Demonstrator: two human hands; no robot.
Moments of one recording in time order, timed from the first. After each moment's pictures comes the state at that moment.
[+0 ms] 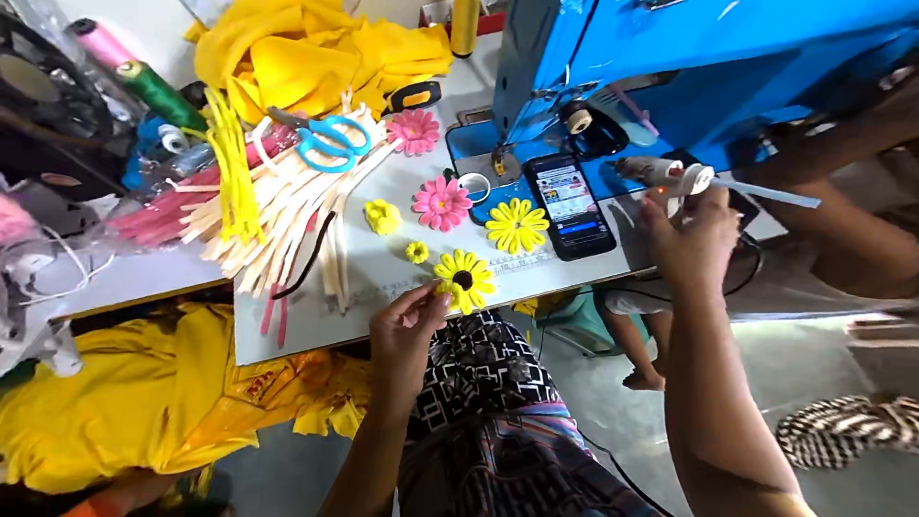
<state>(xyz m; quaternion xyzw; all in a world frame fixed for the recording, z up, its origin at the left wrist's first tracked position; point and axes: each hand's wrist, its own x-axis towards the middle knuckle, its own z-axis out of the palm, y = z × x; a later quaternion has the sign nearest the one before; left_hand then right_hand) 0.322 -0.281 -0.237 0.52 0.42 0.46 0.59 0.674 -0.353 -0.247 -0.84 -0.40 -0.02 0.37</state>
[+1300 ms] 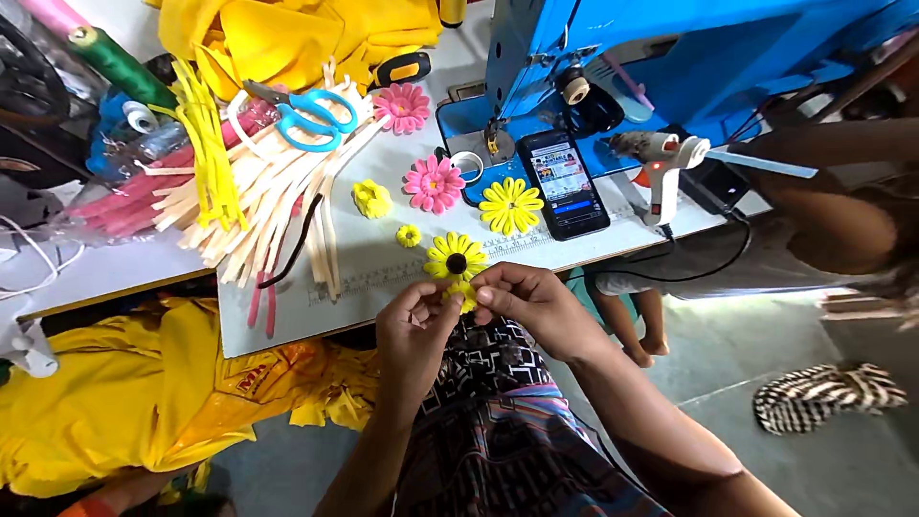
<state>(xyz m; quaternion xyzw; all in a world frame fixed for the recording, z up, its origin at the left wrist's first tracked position) 0.322 -0.296 -0.238 0.60 0.37 0.45 0.55 0.497 -0.347 -0.227 -0.50 -0.46 0.51 0.52</state>
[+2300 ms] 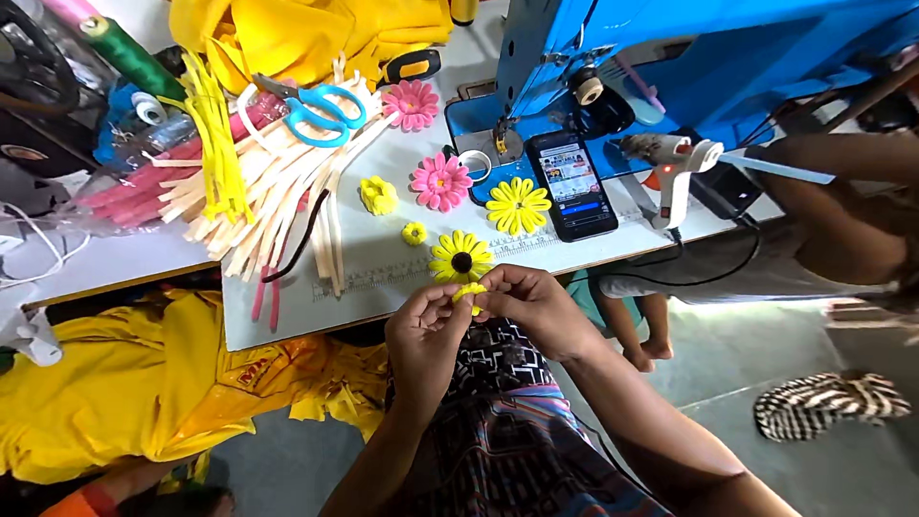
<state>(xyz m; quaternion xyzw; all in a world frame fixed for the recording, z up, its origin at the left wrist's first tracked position) 0.333 -0.307 -0.245 0.58 0.36 0.51 0.52 0.491 -0.343 -0.237 -0.49 -0.38 0.56 0.55</state>
